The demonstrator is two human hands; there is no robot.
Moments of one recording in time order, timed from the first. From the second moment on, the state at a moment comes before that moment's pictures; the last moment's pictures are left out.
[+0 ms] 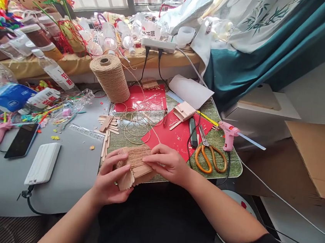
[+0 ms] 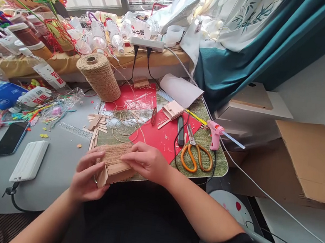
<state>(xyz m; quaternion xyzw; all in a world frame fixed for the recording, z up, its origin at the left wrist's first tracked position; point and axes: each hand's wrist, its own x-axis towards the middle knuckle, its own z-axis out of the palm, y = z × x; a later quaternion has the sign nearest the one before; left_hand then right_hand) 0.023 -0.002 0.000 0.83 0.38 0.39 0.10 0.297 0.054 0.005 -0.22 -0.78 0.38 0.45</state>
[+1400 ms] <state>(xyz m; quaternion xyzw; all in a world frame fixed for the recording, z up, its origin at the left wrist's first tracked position) 0.047 -0.002 0.040 0.87 0.49 0.11 0.06 0.282 0.052 -0.022 -0.30 -0.73 0.44 0.43</state>
